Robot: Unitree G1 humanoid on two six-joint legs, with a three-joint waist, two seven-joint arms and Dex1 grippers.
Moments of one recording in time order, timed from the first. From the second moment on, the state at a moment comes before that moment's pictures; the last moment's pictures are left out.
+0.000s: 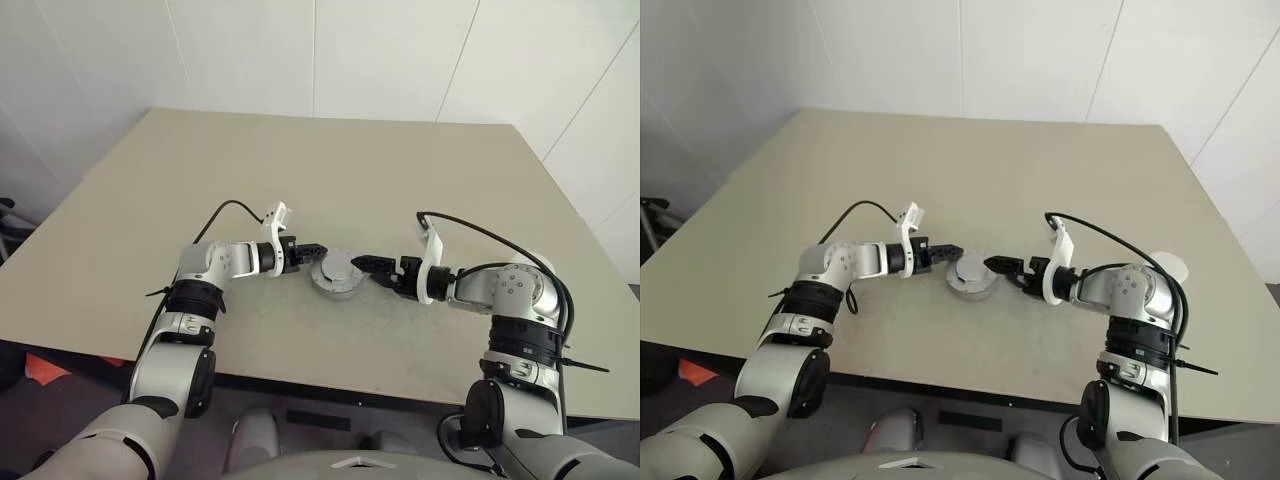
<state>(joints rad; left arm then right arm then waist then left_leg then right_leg) -0.73 0.17 0.06 0.53 -0.53 1.02 -0.66 -0.51 -0.20 -0.44 0.08 0.61 1.57 0.44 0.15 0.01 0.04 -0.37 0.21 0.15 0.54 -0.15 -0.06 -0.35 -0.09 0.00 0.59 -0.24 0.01</state>
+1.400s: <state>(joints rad) -0.74 0.17 0.15 0.60 -0.53 0.95 -0.65 -0.61 -0.01 -0.60 0.24 0.62 1.48 0.28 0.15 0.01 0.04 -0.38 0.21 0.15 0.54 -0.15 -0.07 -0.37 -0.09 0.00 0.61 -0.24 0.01</state>
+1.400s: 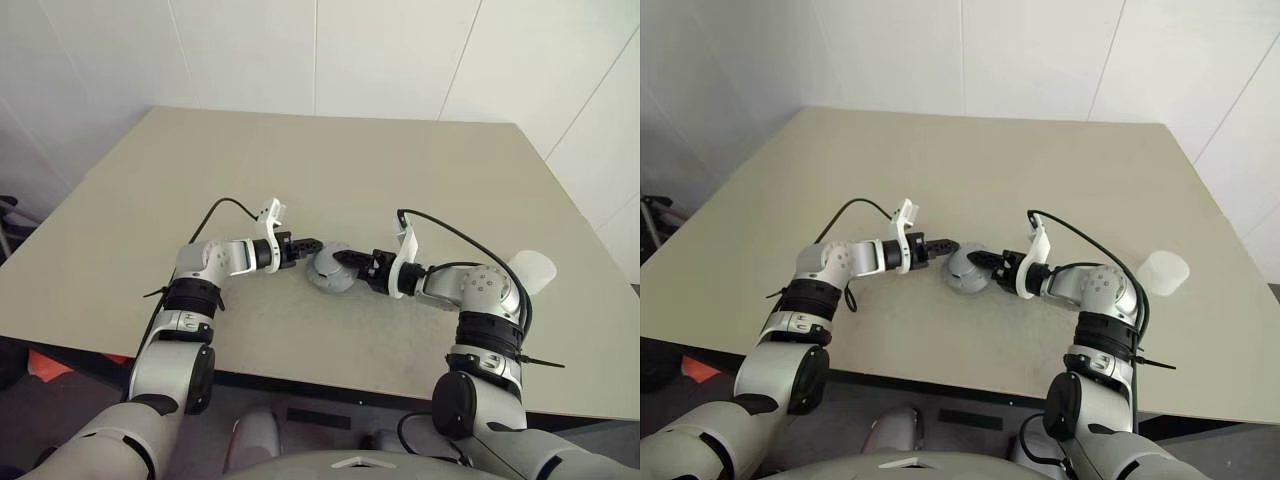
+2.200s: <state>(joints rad) -0.64 0.19 0.58 0.45 -0.91 0.99 -0.49 -0.82 0.11 -0.79 0.34 0.89 1.30 -0.02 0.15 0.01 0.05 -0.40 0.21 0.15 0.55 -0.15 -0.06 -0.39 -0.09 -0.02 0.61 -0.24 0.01</state>
